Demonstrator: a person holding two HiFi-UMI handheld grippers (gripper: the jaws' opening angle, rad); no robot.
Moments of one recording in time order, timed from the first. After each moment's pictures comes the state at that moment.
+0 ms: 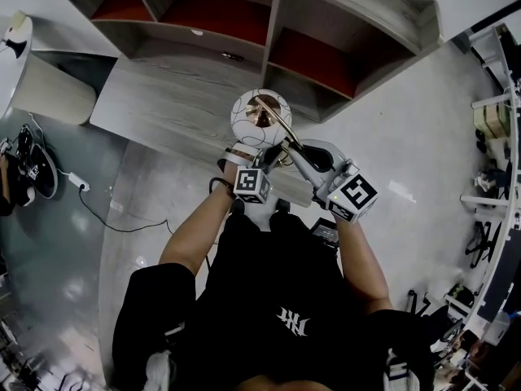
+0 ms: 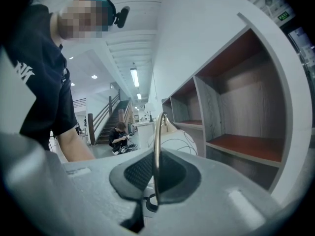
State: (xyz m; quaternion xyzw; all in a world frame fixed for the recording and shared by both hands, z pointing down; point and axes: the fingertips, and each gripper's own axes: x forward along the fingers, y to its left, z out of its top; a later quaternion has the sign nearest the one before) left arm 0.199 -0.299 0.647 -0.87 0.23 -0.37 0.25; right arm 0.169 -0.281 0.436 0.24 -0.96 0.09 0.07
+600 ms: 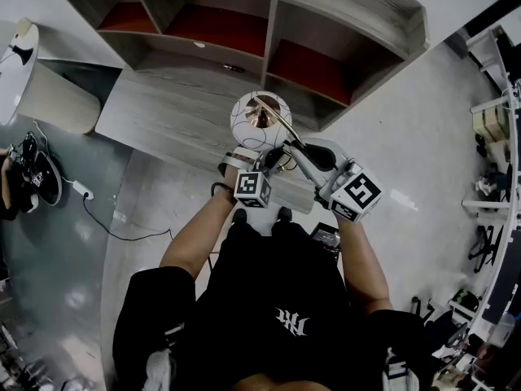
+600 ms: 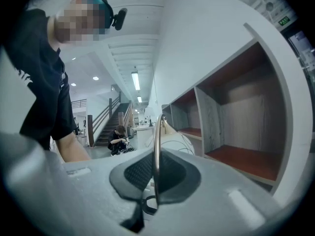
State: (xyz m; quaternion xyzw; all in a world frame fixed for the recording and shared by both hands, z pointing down) left arm 0.197 -0.304 0.613 -0.87 0.23 -0.36 0.25; right arm 0.169 -0.288 0.402 0.24 -0.97 0.07 0.06
